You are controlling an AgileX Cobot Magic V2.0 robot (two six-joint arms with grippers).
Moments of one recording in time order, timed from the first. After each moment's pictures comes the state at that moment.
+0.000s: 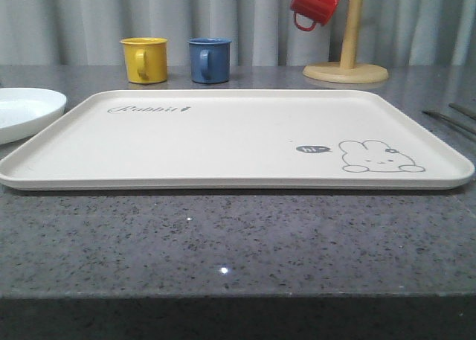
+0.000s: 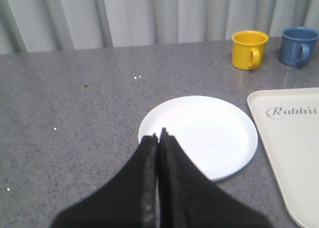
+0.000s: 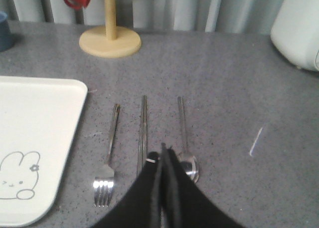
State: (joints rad) left arm 0.01 0.40 -0.67 0.08 0.62 0.05; right arm -0.01 0.42 -0.66 -0.11 0.64 0.11
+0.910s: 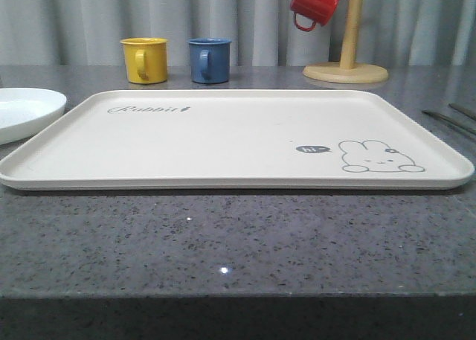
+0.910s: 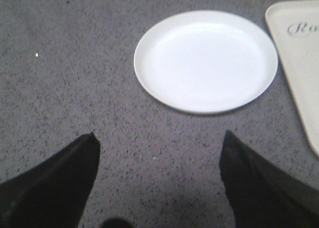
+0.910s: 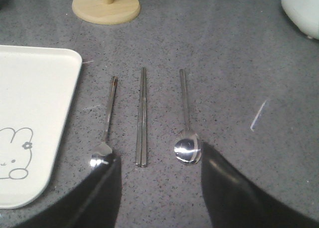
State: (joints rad) left arm 0.01 0.61 -0.70 0.11 0.78 0.05; right arm -0.01 0.49 -0.66 -0.11 0.67 0.11
